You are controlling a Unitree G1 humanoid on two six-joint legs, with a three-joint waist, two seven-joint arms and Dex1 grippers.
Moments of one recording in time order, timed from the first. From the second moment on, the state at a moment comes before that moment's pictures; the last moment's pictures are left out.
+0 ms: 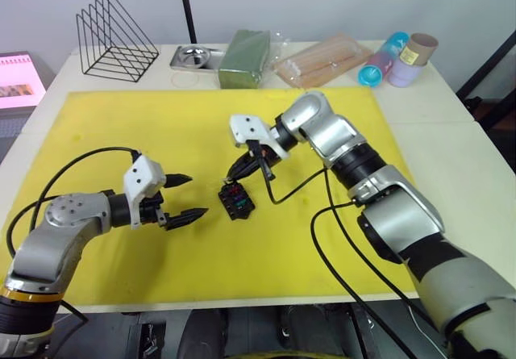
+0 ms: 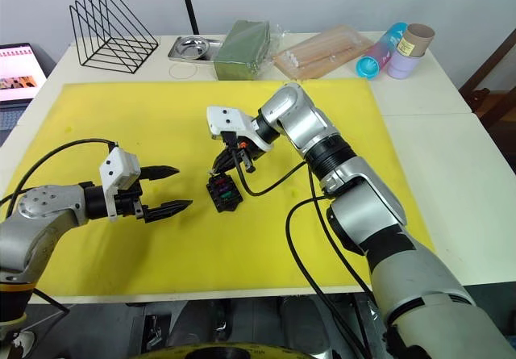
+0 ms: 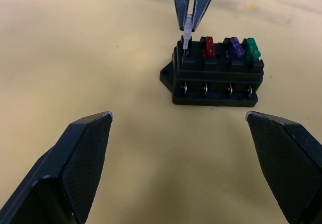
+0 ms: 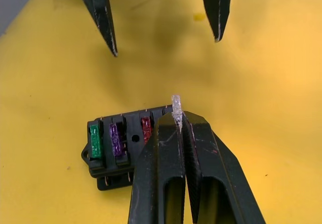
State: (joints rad) left arm -0.13 0.80 0.09 -0.28 -0.48 0.47 -0.98; right arm -1.21 -0.26 0.50 0.74 0.03 0.19 1.51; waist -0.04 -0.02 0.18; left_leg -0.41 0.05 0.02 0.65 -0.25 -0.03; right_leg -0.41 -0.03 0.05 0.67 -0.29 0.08
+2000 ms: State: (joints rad) left arm -0.13 0.78 0.09 -0.26 -0.45 0.44 -0.98; right arm -1.23 -0.20 0.44 0.89 -0.06 0.06 1.56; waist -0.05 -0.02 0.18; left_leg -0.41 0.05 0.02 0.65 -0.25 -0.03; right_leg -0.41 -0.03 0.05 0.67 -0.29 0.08
